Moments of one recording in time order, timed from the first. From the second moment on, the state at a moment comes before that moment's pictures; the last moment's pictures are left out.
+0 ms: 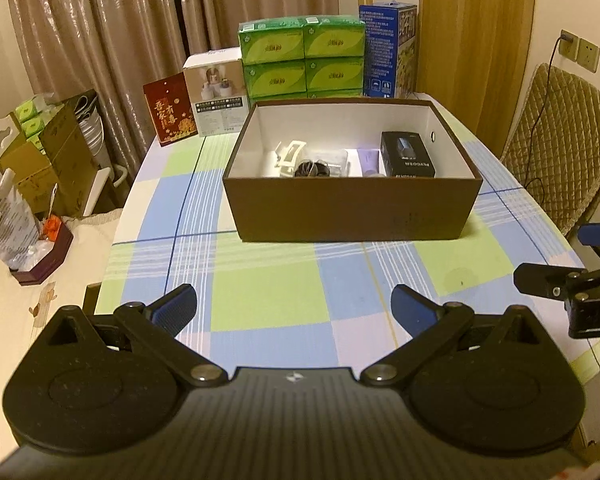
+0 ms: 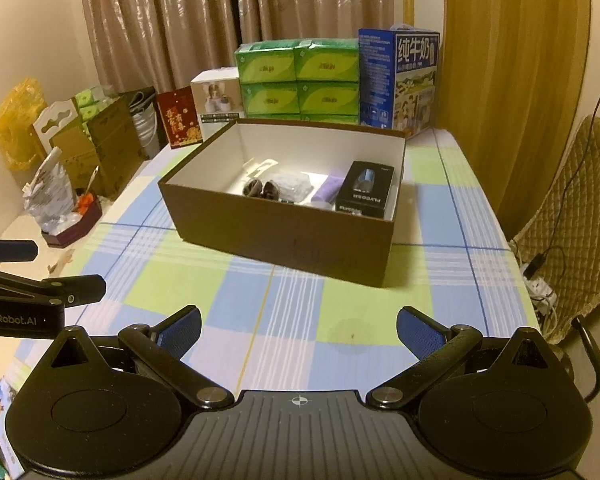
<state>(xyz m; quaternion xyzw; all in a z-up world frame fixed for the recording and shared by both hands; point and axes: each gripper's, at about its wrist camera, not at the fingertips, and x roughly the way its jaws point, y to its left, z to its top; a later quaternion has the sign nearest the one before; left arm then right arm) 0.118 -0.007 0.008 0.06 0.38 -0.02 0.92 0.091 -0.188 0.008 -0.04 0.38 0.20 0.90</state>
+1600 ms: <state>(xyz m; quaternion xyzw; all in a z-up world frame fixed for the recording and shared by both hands) 0.069 -0.012 -0.016 0.05 0.42 0.00 0.90 0.046 -0.196 -0.016 -0.04 0.42 0.22 0.88</state>
